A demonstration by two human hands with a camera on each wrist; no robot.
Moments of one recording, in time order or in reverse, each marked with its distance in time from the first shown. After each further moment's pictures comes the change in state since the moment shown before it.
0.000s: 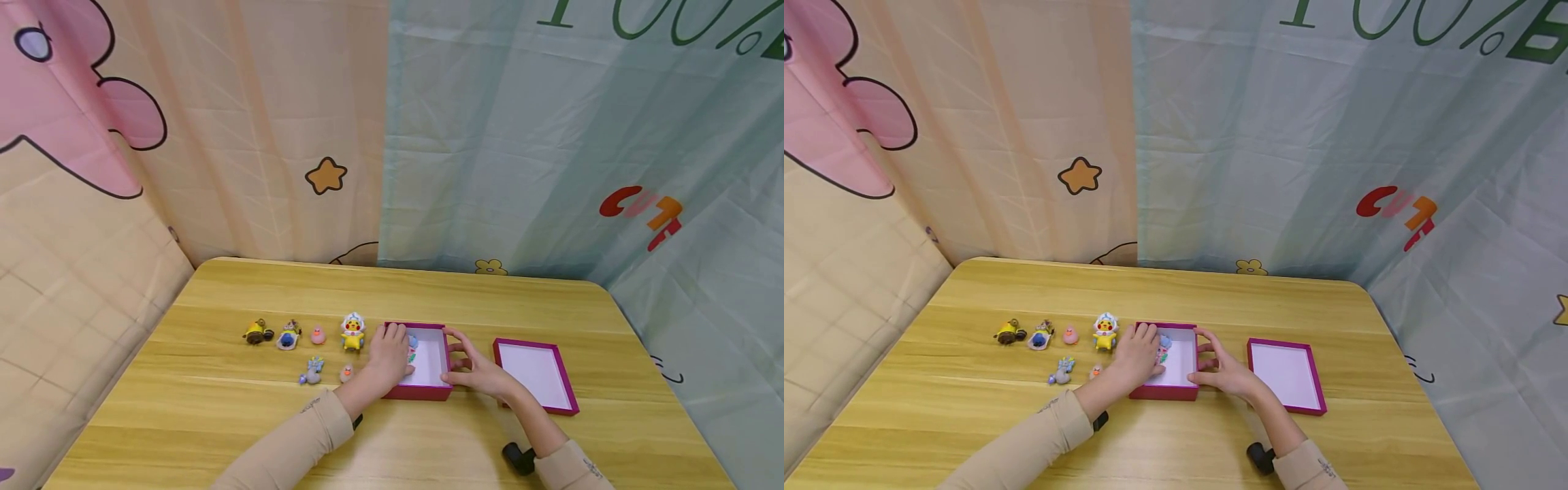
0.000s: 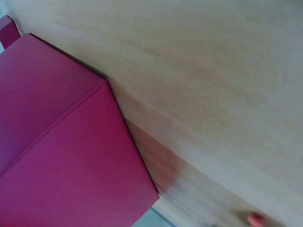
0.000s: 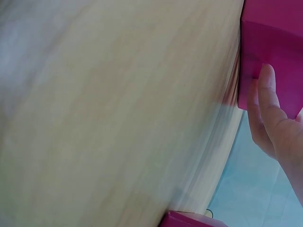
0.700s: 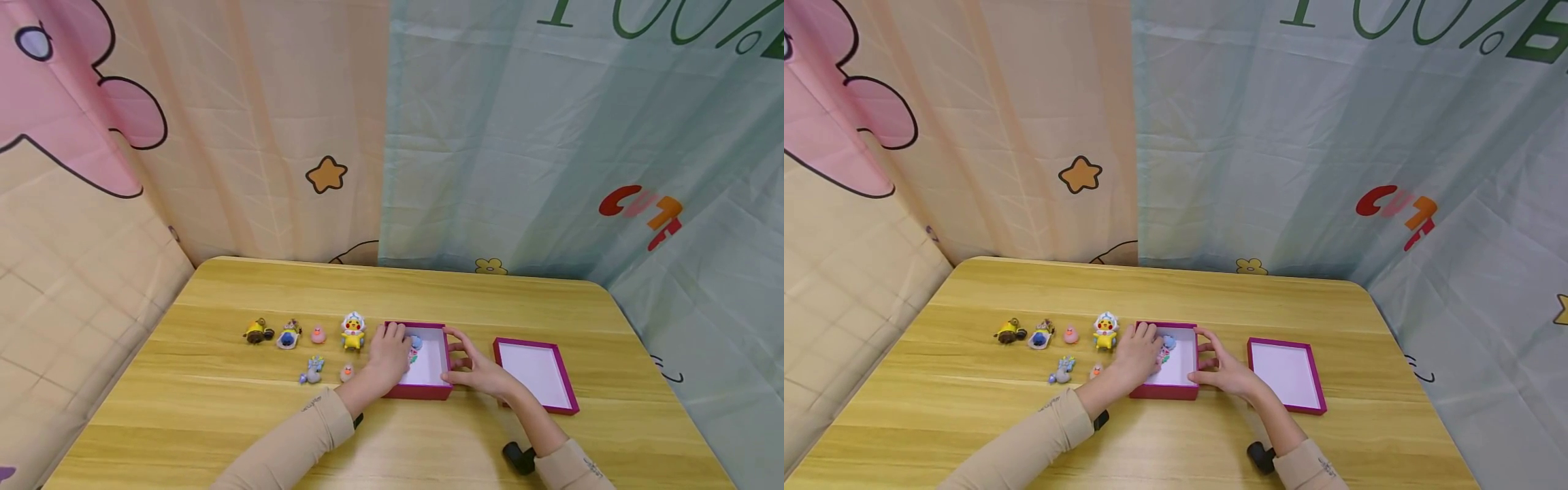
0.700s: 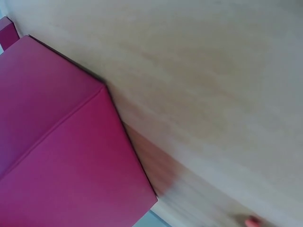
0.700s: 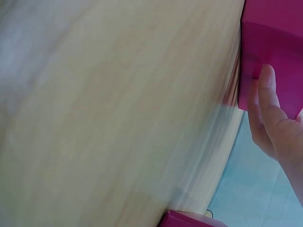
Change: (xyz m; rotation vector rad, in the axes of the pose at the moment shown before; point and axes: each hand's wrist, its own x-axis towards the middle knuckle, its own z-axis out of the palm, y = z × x) left_hand 0.001 -0.001 -0.001 -0.072 -0.016 0.010; right_hand 0.000 0.002 0.000 -0.009 -0.011 -0.018
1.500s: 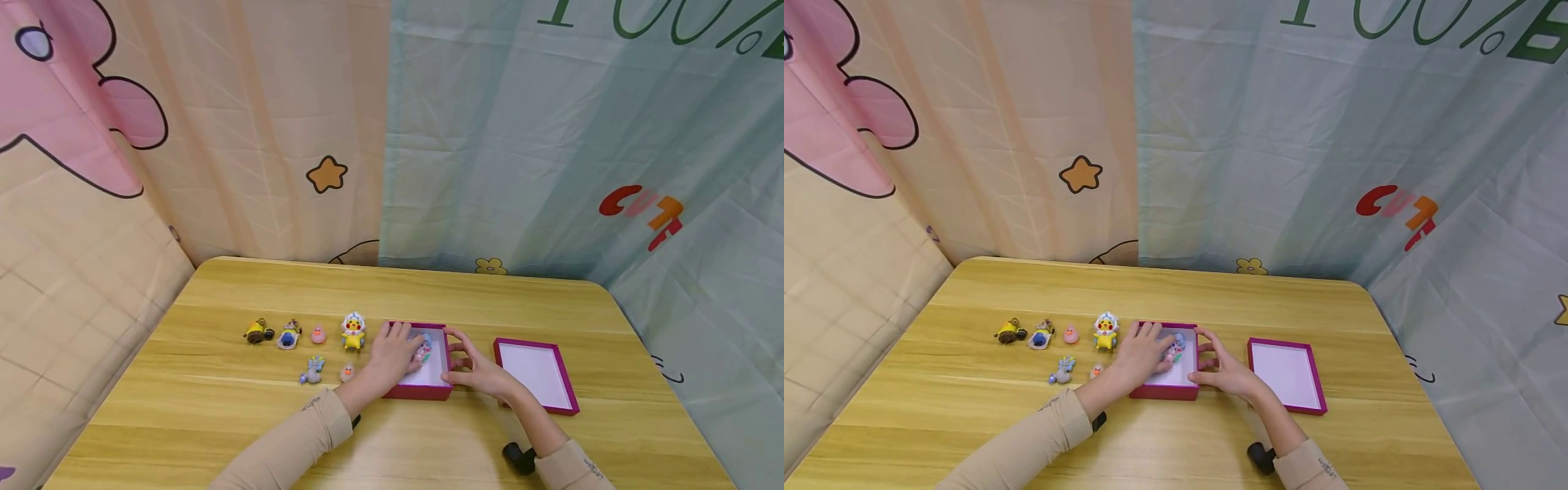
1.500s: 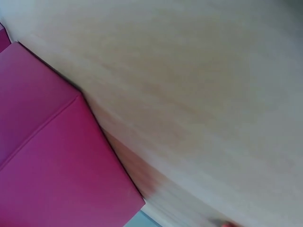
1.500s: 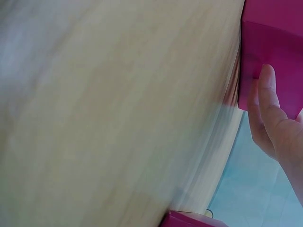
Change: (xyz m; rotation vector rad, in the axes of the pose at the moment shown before) left_hand 0.001 -0.001 0.005 -0.113 0.128 0.052; right_hand 0.000 0.001 0.000 0.012 -0.010 -0.013
